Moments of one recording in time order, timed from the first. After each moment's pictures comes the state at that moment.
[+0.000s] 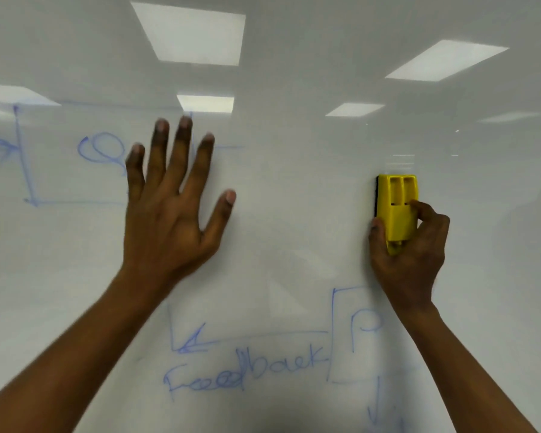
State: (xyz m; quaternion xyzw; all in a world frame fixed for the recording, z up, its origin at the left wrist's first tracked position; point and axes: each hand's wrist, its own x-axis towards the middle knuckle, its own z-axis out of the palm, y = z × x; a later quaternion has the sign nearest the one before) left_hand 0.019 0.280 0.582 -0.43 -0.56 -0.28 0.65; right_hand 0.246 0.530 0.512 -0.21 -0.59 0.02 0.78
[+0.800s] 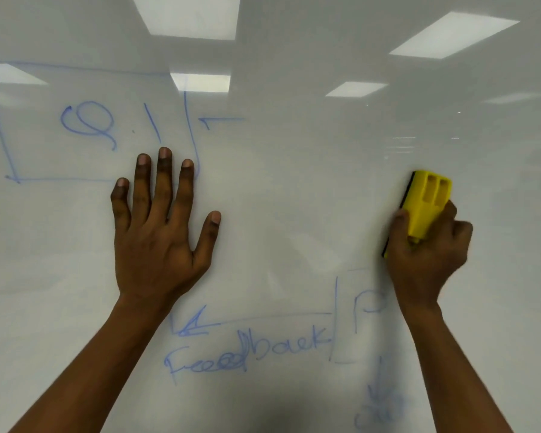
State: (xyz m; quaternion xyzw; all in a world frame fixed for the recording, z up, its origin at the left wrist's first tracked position) left_hand -0.013 0.287 0.515 -0.37 -0.61 -0.27 0.65; right_hand 0.249 0.534 0.488 -0.32 -0.54 0.04 0.78
